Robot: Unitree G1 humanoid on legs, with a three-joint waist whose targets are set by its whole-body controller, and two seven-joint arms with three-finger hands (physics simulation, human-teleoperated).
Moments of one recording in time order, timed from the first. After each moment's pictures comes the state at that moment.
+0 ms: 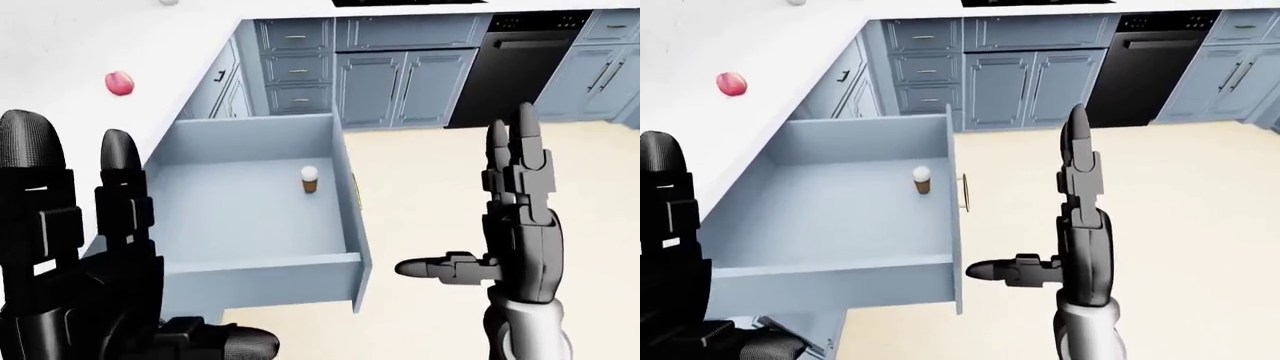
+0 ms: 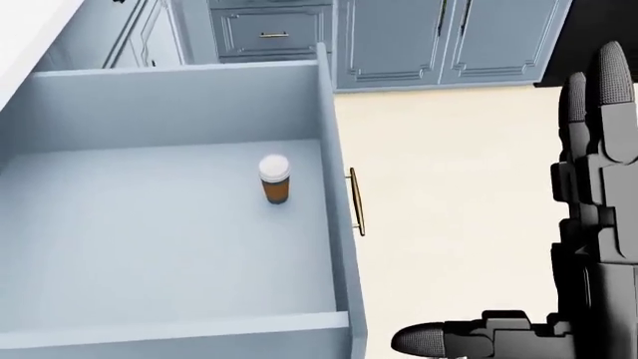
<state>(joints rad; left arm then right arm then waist) 0.35 0.12 0.02 -1.01 -0.22 -0.14 0.06 0.12 -0.01 -0.09 -0.61 -0.20 -0.26 0.07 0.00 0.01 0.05</state>
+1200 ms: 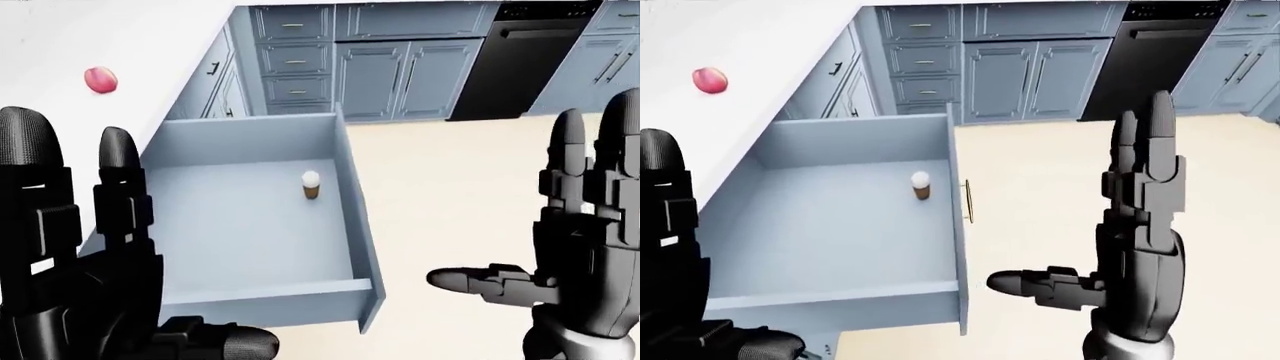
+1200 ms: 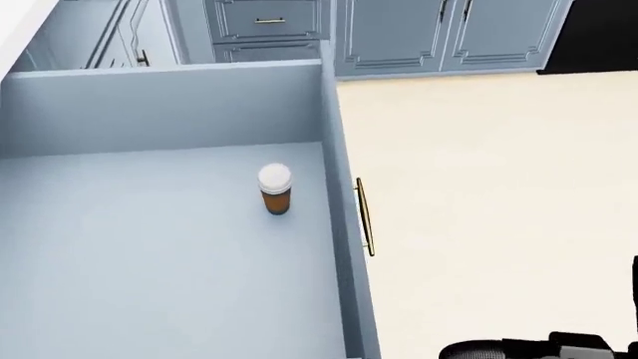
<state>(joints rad) 0.34 0.15 0.01 -1.01 -0.22 -0.14 0.09 0.18 0.01 -0.20 -0.80 -0.10 -0.21 0.11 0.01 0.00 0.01</state>
